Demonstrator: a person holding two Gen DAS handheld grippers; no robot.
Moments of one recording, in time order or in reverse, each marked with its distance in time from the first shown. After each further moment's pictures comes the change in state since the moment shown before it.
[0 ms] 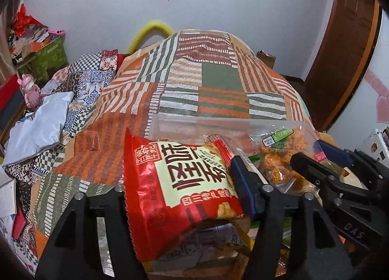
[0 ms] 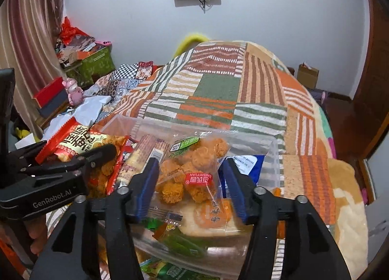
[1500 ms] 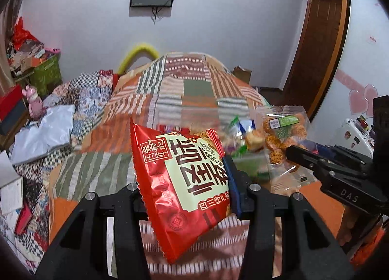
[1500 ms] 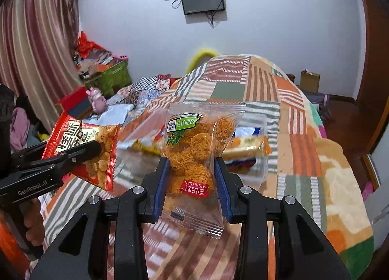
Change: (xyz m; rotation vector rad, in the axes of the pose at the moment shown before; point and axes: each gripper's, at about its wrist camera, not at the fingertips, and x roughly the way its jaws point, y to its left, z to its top) left arm -0.135 -0.004 -0.061 0.060 -0.140 -0.086; right arm -0.090 0.012 -0.046 0.033 -0.088 0.080
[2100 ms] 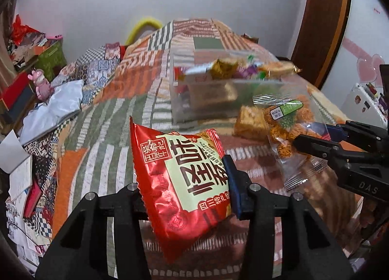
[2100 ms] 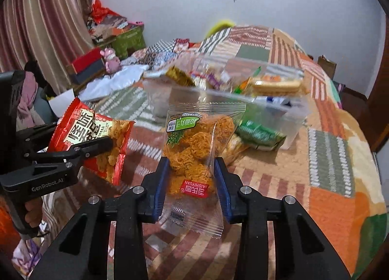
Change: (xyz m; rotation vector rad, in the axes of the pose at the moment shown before) left arm -0.004 0.021 -0.083 0.049 0.158 0.055; right arm 0.006 0.039 -0.062 -0.090 0.159 0.048
